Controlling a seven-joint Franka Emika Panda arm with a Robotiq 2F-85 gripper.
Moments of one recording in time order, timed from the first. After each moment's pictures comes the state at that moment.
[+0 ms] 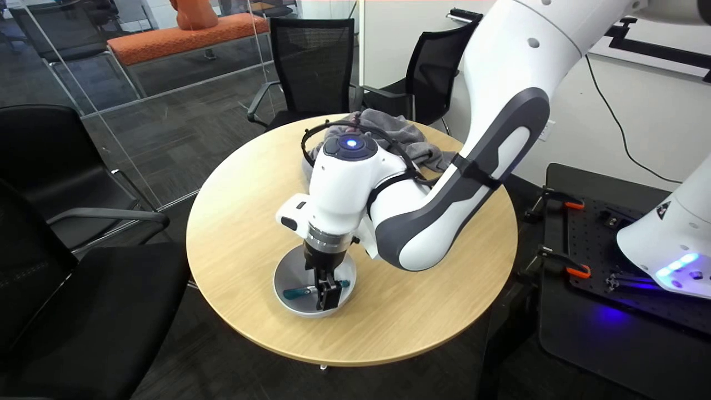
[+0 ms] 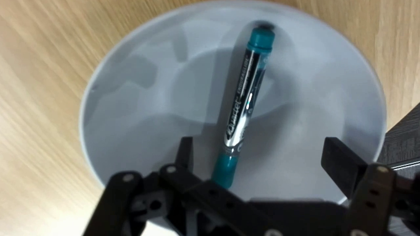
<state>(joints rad) 0.35 0.85 0.16 -1.72 -0.19 2.82 -0.21</state>
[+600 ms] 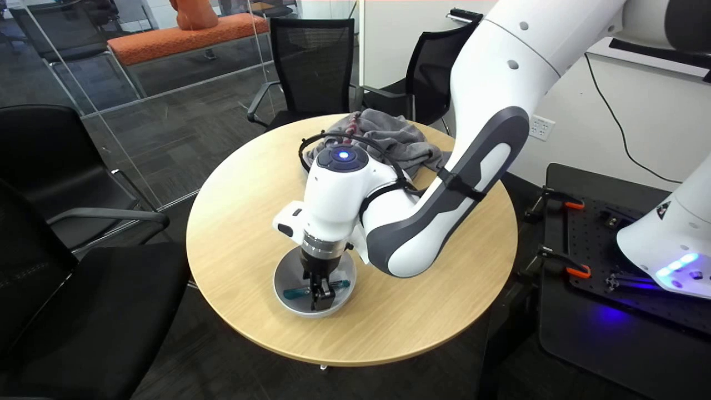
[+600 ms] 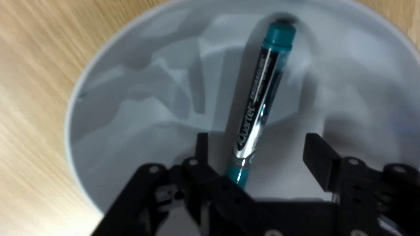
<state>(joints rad) 0.35 0.92 0.16 -1.65 -0.19 2.81 -0.21</state>
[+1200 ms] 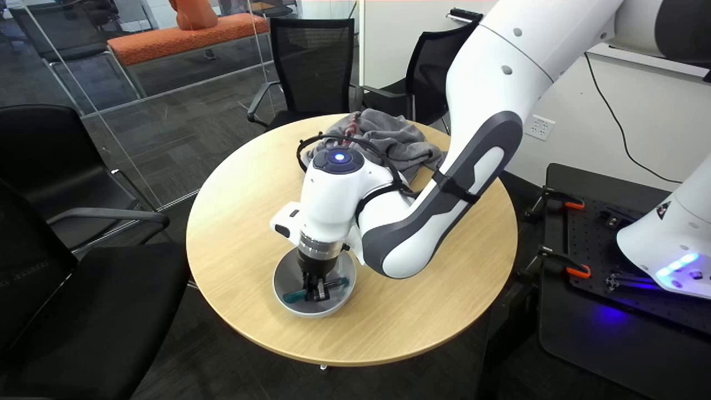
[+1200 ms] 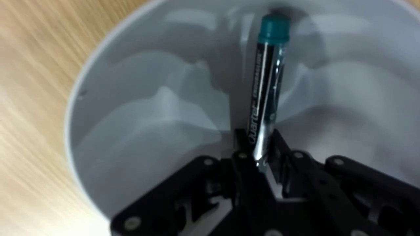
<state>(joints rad) 0.35 0.94 0.16 -1.62 -0.19 2.80 -0.21</state>
